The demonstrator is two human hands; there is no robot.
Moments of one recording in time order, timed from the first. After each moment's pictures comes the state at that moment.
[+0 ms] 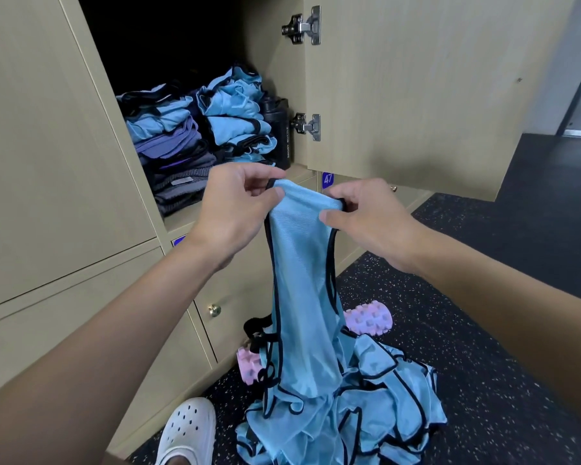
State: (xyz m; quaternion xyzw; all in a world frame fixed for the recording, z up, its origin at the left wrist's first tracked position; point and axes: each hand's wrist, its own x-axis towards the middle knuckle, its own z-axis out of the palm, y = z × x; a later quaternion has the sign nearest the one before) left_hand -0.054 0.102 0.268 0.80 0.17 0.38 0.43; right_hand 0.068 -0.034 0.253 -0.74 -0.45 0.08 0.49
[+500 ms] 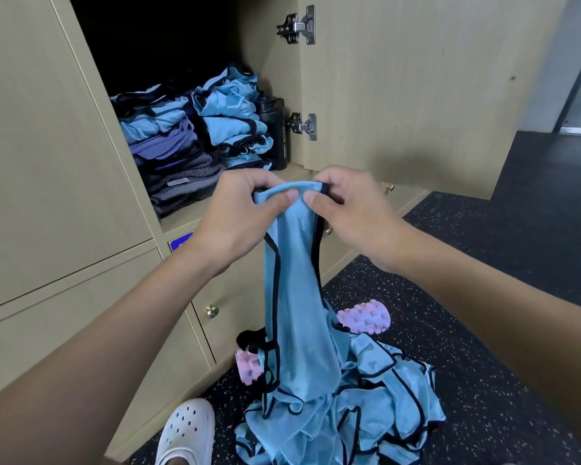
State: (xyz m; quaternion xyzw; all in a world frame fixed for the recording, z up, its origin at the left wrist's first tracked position) left_hand -0.057 0.094 0.267 0.85 0.11 0.34 0.38; right_hand 0.058 -0.024 0.257 -0.68 -0.45 0.07 0.57
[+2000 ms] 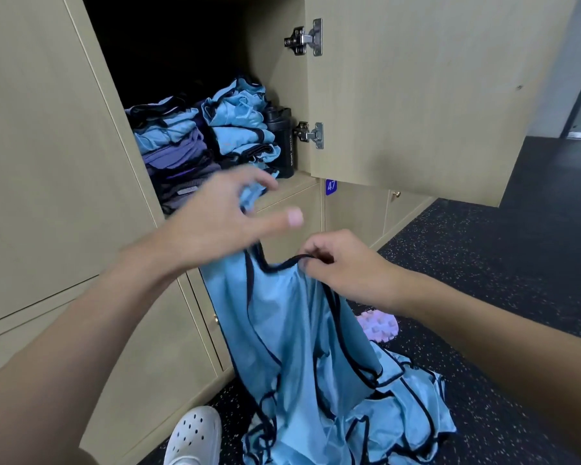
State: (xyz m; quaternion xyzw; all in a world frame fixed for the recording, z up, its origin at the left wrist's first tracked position) left_hand -0.091 0.108 0.295 0.92 0.15 0.24 0.28; right_hand 0.039 -0.028 0.225 -0.72 -0.50 0.18 0.45
